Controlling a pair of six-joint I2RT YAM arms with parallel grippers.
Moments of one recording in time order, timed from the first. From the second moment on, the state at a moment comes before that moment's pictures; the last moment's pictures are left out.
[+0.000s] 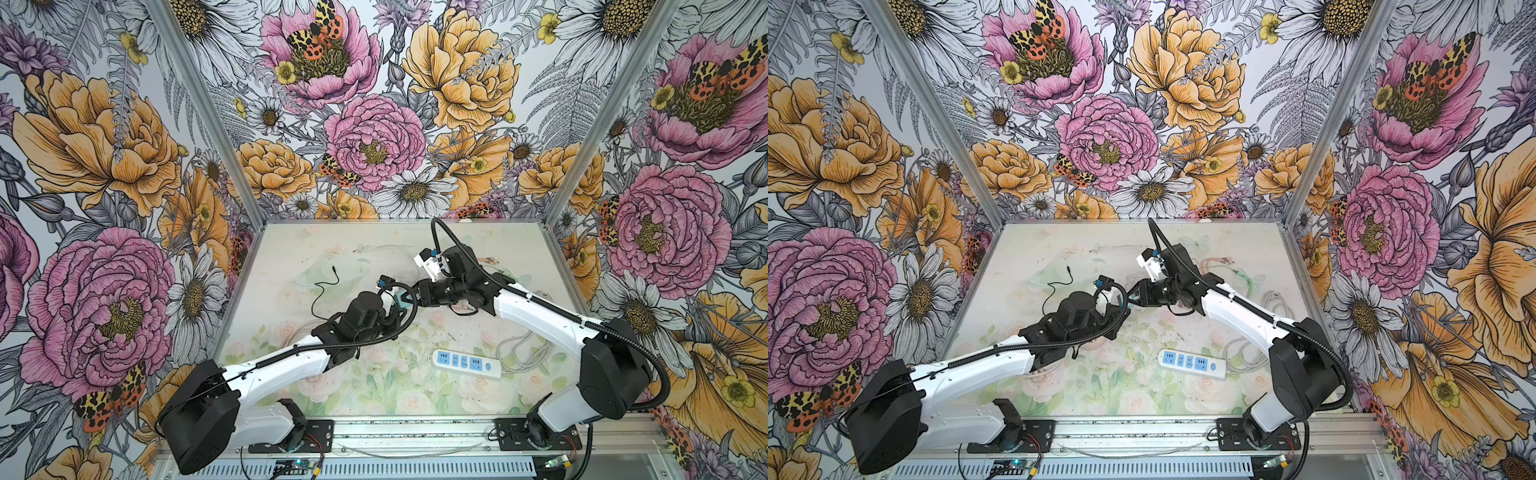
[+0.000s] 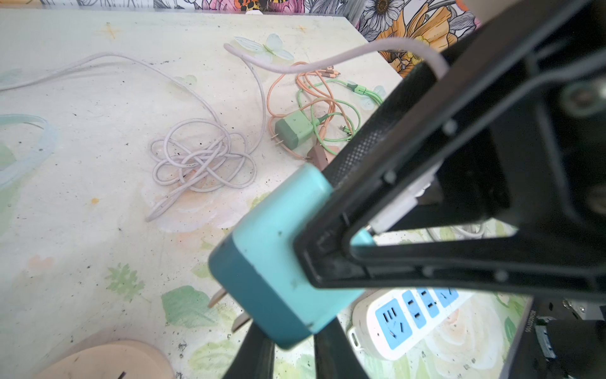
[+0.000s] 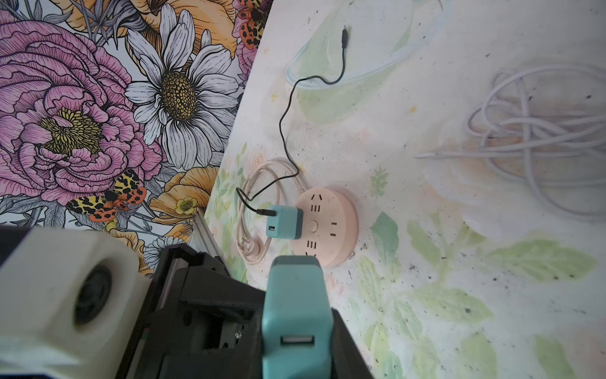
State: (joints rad) left arm -0.81 1.23 0.66 0.01 -0.02 -0.37; right arm 0.60 1.54 1.12 -0.33 -0.64 0.53
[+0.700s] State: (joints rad) left arm -0.80 1.18 0.66 -0.05 -0.04 -0.32; right arm 0.61 1.54 1.12 -0.30 -0.69 0.51
